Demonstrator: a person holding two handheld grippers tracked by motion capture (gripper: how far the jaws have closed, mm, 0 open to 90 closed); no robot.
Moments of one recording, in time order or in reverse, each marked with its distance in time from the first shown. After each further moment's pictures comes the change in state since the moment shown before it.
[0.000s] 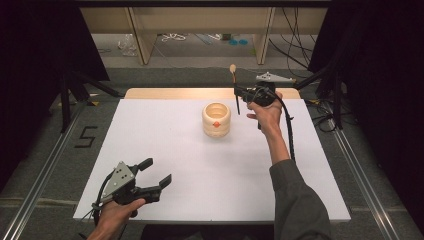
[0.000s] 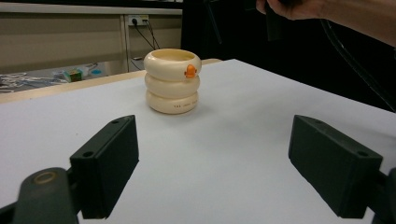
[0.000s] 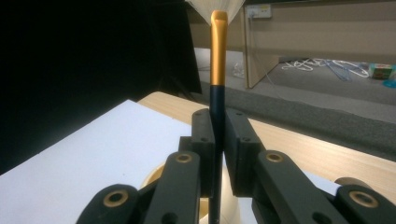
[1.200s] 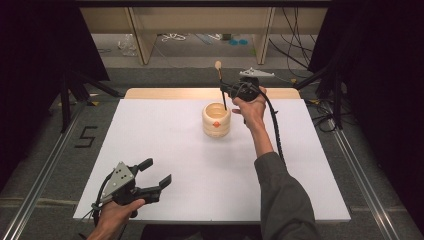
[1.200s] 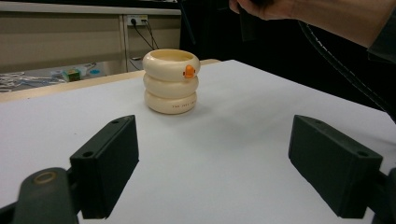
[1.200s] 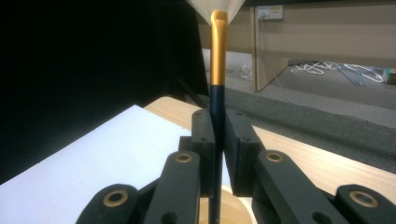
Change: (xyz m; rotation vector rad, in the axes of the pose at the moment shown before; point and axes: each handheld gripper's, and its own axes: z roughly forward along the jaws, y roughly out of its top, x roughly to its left) left arm -0.001 0.000 -0.001 -0.008 0.001 -0.013; right arm 0.017 0.008 0.043 -0.004 0.026 -0.016
